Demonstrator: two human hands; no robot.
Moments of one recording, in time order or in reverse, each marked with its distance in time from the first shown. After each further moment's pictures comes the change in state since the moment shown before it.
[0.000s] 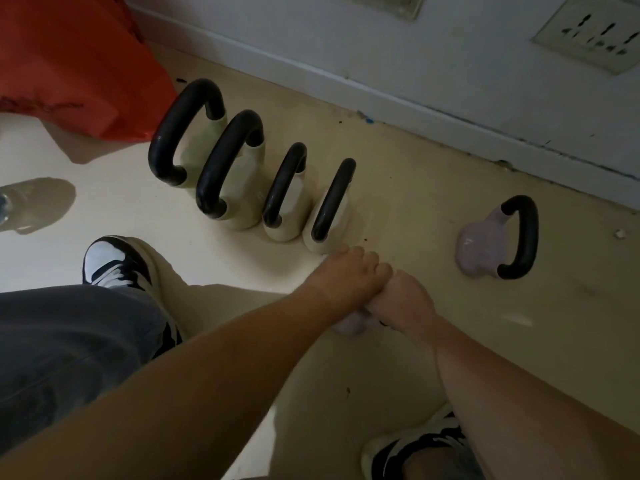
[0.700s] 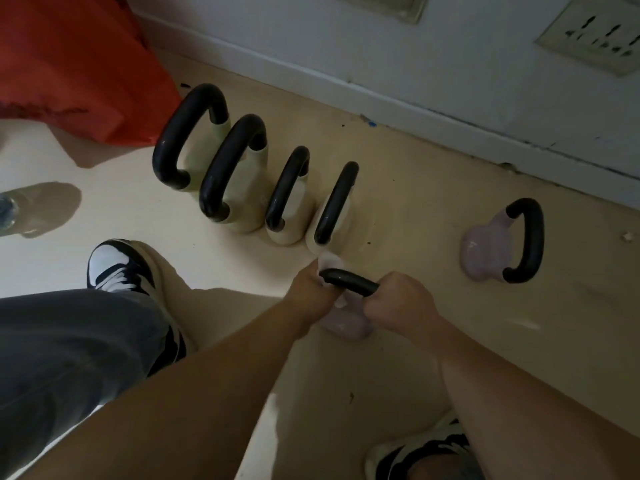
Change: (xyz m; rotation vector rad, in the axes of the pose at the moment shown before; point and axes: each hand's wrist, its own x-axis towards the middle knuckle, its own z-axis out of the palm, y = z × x) left_hand -0.040 -0.029 0.022 -0.797 0.133 -0.657; right_hand -0.001 -0.011 -0.006 -0.028 0.010 0.053
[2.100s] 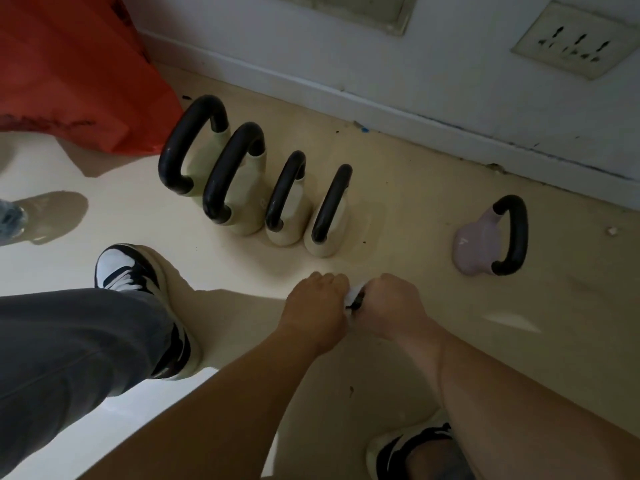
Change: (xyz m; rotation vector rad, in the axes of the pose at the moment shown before) left_hand -0.045 0.023 0.003 0.848 0.015 0.366; right_hand -0.018 0.000 0.012 -0.290 0.027 -0.247
